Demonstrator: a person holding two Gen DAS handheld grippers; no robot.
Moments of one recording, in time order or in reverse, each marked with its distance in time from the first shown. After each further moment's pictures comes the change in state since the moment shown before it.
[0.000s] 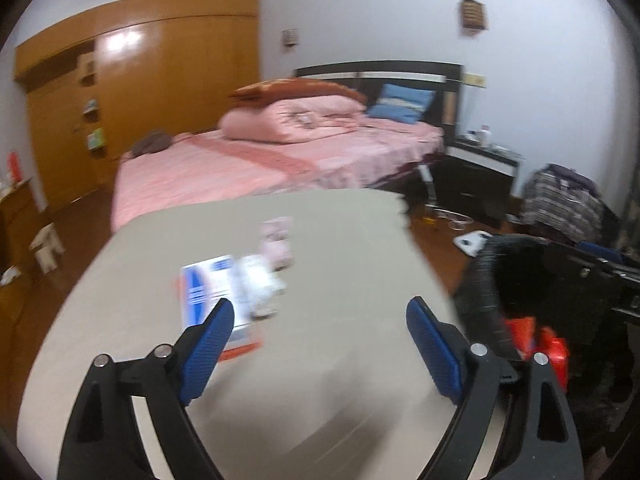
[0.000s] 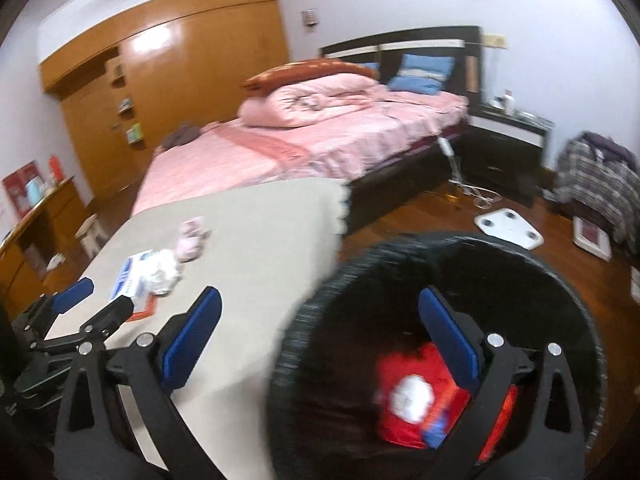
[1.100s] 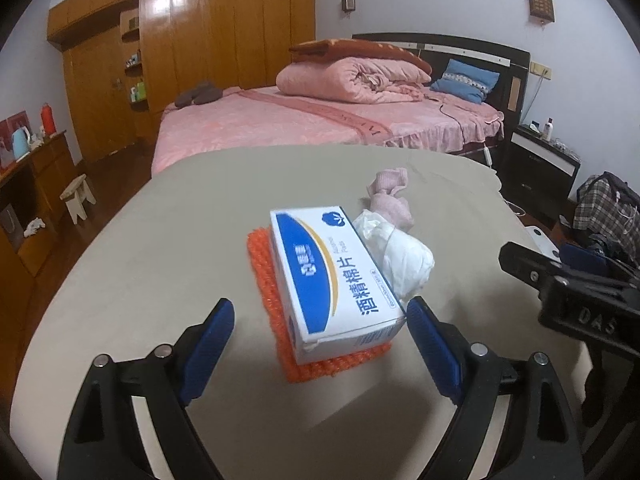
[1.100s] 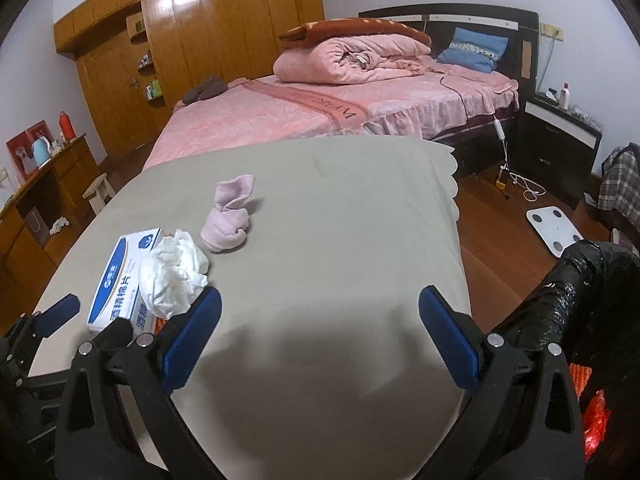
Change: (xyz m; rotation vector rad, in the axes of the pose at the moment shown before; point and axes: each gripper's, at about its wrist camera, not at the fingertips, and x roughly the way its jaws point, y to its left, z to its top) left arm 0.078 0.079 -0.014 -0.105 0.133 0.116; right arm 0.143 0.084 0.004 -0.042 0.128 0.025
